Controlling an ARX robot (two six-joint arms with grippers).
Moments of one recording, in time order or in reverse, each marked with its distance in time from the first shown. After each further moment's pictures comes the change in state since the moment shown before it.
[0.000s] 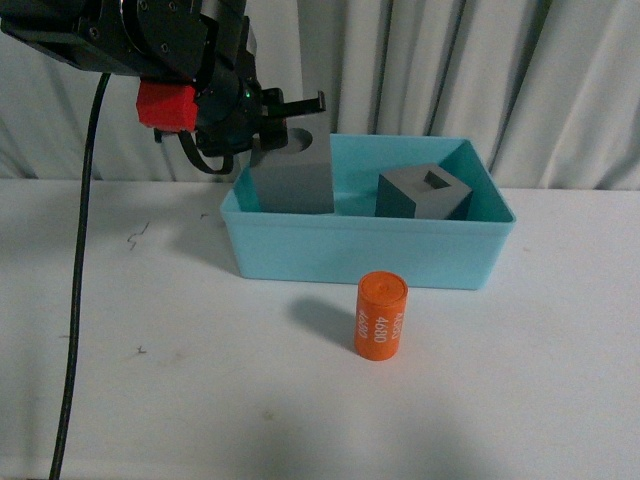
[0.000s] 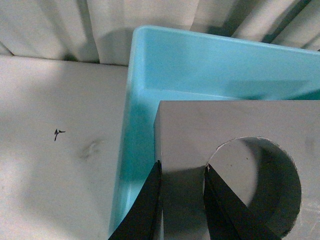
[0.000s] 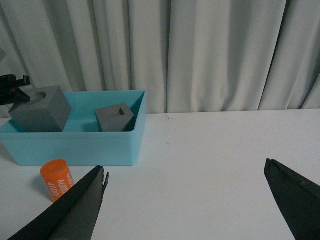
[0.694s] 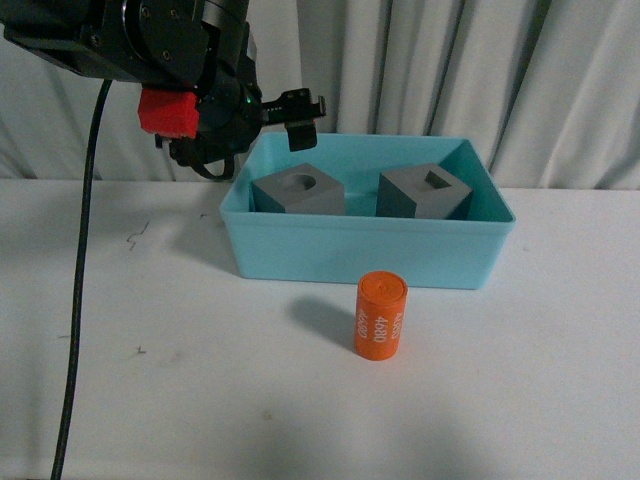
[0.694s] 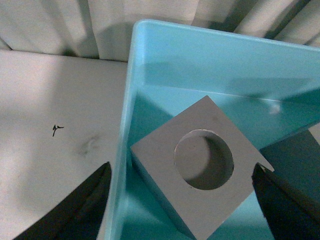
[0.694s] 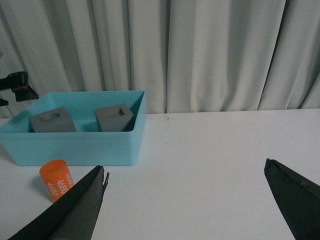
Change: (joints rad) left arm 0.002 -0.002 -0.013 0.004 -0.003 -0.009; right arm 0.000 0.000 0.000 0.000 0.000 0.000
